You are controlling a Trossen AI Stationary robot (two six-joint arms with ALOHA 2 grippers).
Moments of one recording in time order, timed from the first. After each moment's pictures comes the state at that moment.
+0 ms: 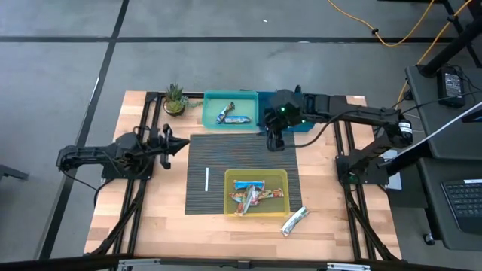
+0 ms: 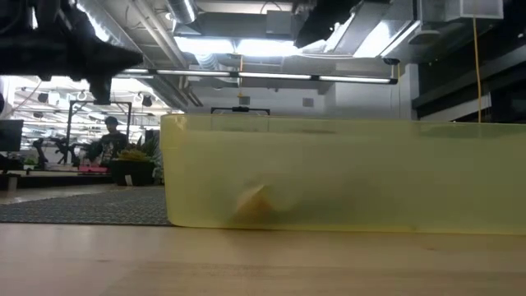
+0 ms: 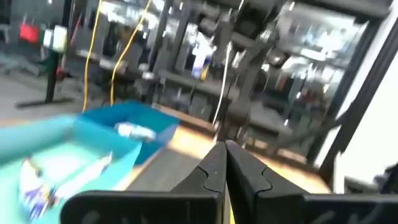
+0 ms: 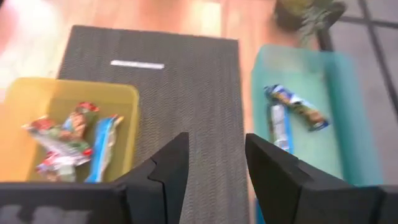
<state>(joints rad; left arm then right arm) 0.07 0.01 0.01 0.14 -0.15 -0.31 -0.18 1.52 1.51 -0.78 -0.07 -0.24</state>
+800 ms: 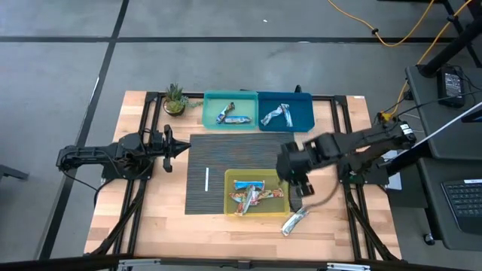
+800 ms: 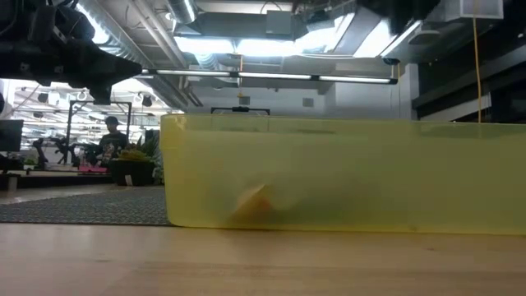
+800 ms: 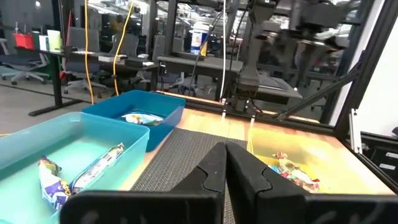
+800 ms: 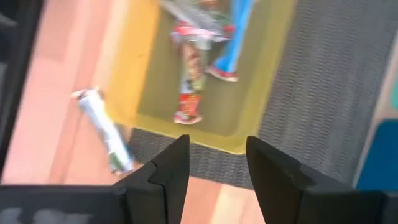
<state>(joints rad) 0.07 0.01 0.01 0.04 -0.12 -0.16 0.28 1.52 1.50 -1.22 0.03 0.00</state>
